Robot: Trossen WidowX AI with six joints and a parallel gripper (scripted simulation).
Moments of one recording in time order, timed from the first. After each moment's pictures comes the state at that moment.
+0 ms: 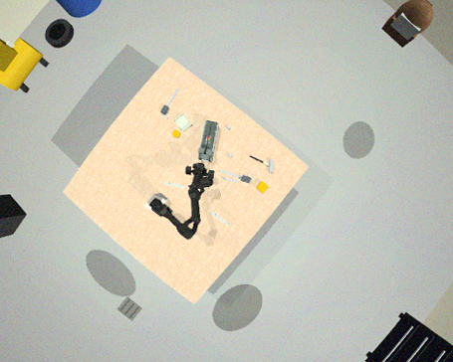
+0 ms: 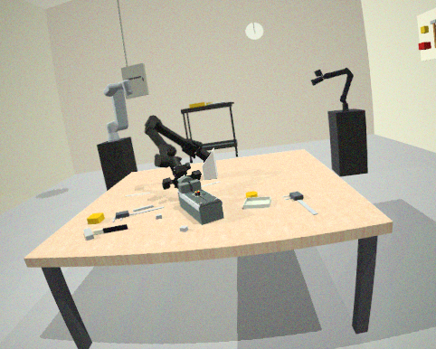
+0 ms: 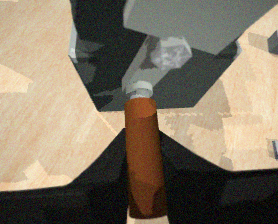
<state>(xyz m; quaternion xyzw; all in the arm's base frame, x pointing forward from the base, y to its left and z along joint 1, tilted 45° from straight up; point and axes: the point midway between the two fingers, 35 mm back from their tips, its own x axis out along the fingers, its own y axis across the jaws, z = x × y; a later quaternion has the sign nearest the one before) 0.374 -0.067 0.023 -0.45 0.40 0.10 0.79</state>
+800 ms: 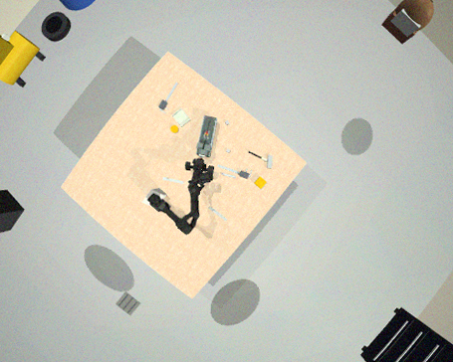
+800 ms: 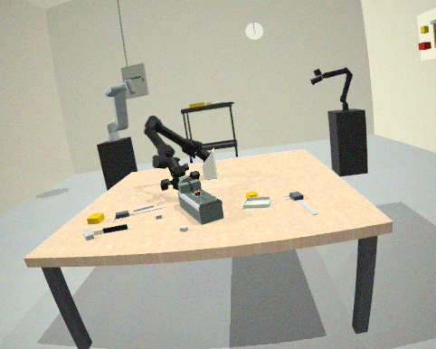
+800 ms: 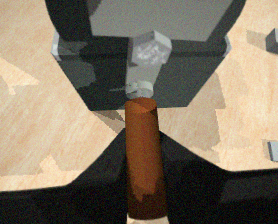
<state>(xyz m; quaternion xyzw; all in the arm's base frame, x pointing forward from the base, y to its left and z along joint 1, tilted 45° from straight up) 0.379 -0.073 0.027 -0.45 0.40 0.10 0.79</state>
